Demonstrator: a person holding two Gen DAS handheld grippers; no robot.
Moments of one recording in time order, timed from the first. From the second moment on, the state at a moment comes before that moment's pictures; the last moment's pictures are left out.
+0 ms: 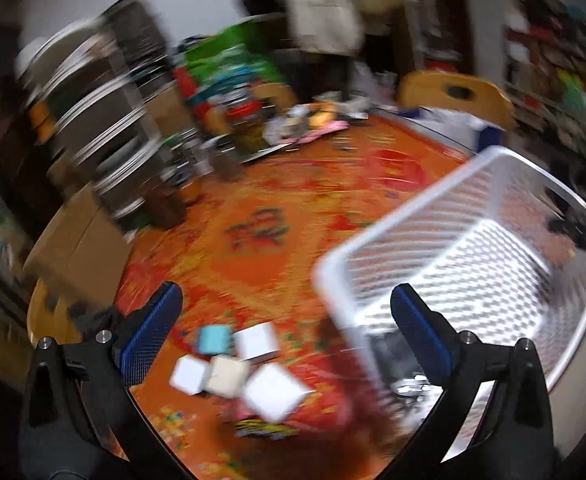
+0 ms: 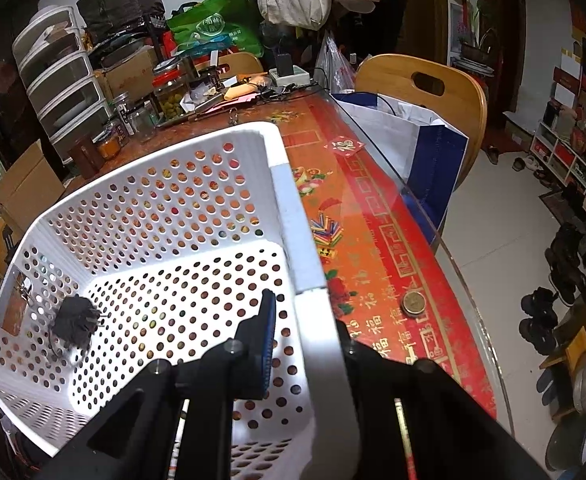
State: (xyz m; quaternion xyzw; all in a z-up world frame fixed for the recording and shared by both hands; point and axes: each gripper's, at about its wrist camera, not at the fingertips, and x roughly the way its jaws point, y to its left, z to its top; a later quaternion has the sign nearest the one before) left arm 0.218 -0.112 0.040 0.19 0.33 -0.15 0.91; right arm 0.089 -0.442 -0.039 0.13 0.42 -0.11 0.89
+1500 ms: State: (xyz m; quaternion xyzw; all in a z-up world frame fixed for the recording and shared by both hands) left arm 0.385 0.009 -0.107 0.05 0.52 -0.06 0.85; right arm 0.091 -0.439 -0.040 0.12 0.43 -0.12 0.89
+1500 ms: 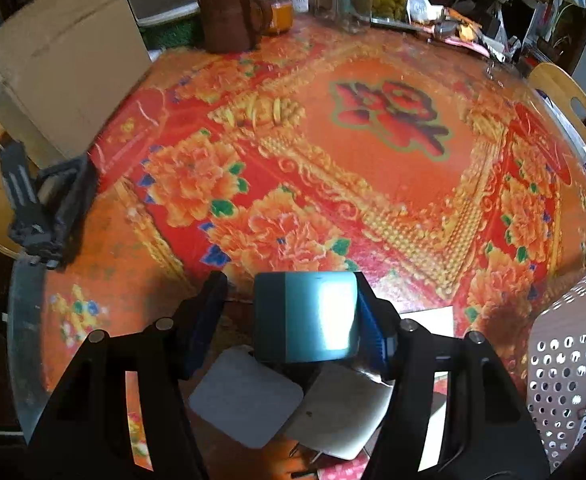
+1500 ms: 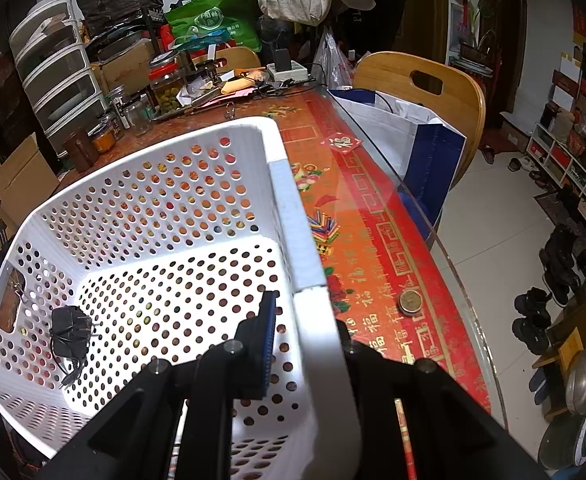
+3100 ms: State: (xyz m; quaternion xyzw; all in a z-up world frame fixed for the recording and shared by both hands) left arm 0.220 -0.244 -0.005 0.25 0.44 -0.21 0.84; right arm 0.090 -0.440 -0.040 0.12 0.43 -0.10 0.89
